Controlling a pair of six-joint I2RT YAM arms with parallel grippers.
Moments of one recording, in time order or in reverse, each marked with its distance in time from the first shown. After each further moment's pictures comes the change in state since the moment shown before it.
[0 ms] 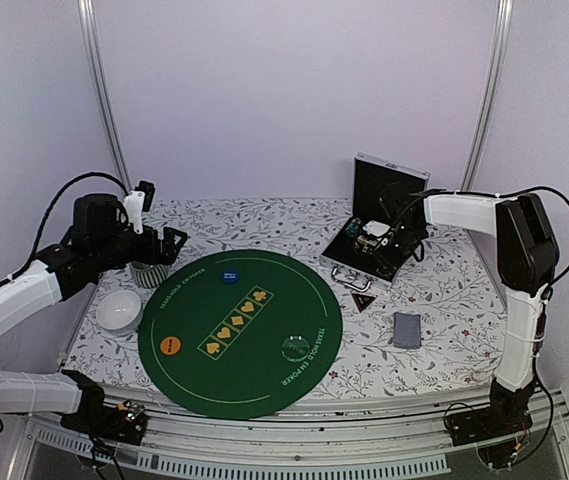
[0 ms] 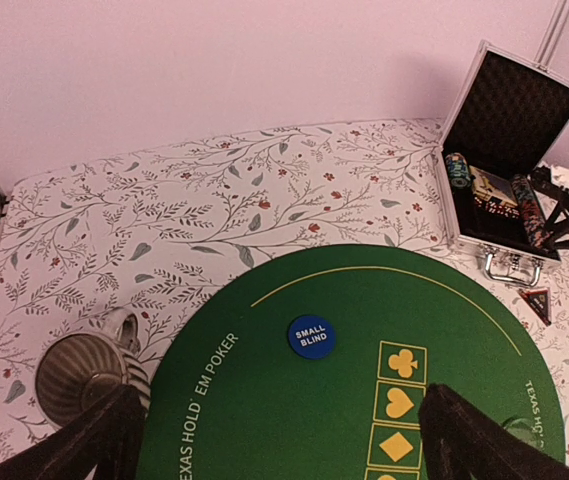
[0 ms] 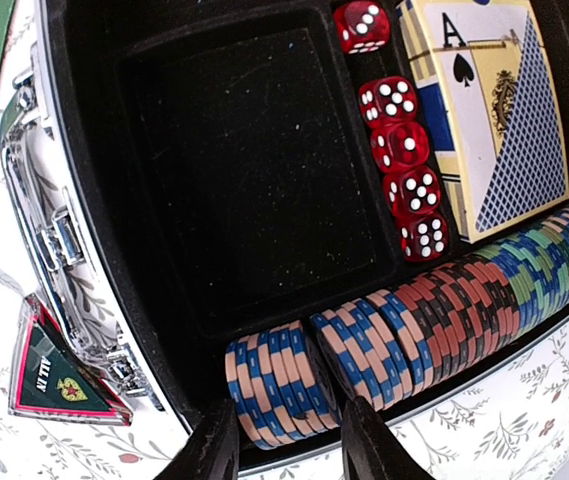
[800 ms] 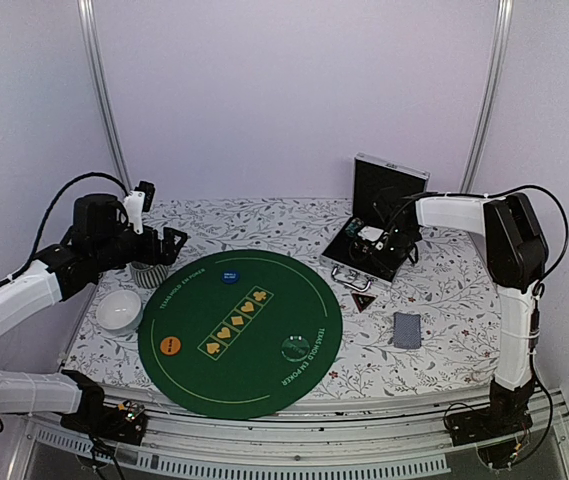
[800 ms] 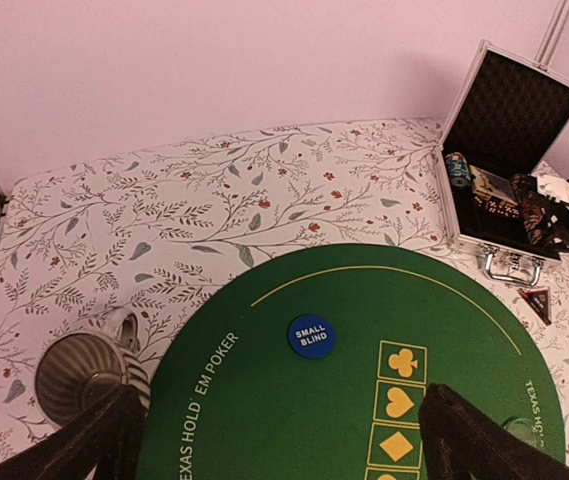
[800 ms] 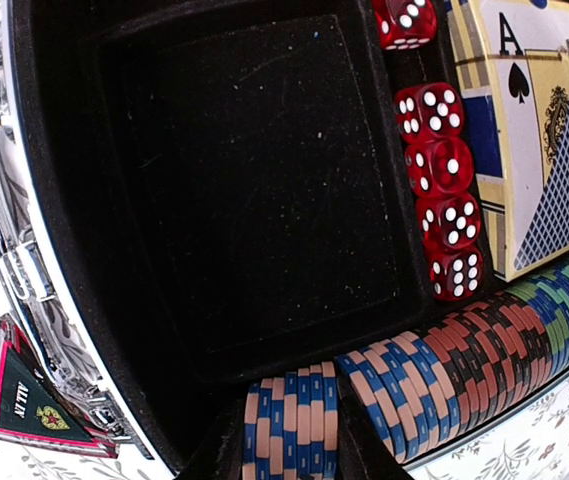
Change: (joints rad) left arm 0.000 0.000 -0.001 0.000 0.000 0.000; right arm 0.005 0.077 0.048 -0.014 0.013 -0.032
